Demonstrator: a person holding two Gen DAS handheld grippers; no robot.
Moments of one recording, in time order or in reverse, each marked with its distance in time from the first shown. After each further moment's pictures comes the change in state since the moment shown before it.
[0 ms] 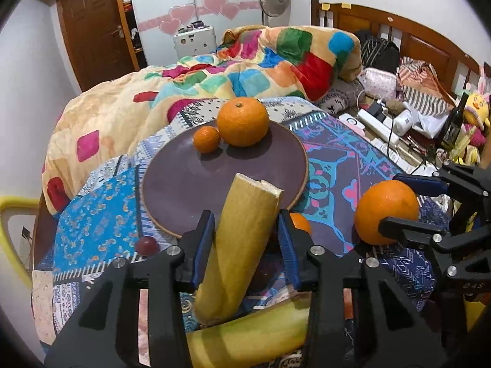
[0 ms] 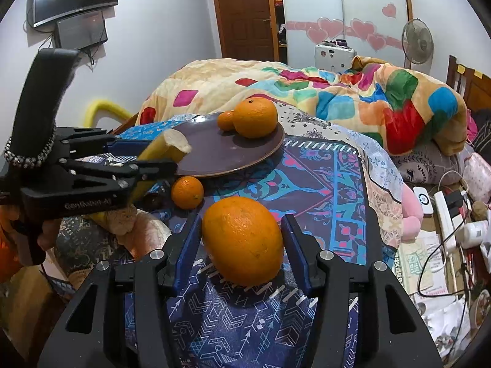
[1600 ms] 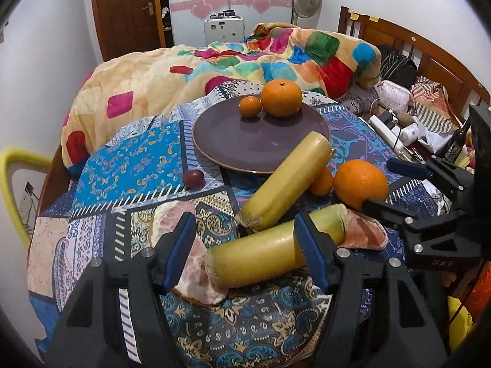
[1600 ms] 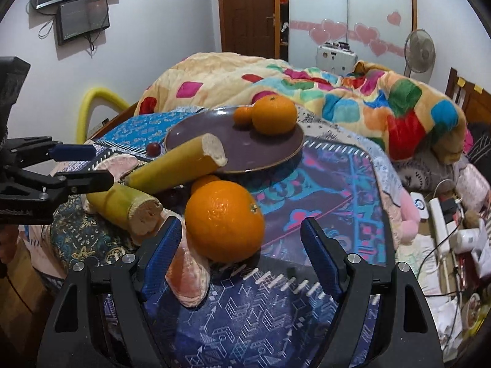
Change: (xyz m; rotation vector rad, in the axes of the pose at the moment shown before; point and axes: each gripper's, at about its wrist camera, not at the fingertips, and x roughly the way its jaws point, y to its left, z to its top) left arm -0.047 0.031 -0.051 -0.146 0.041 0.024; right arm 0.014 0.034 -0.001 -0.049 0.020 -0.044
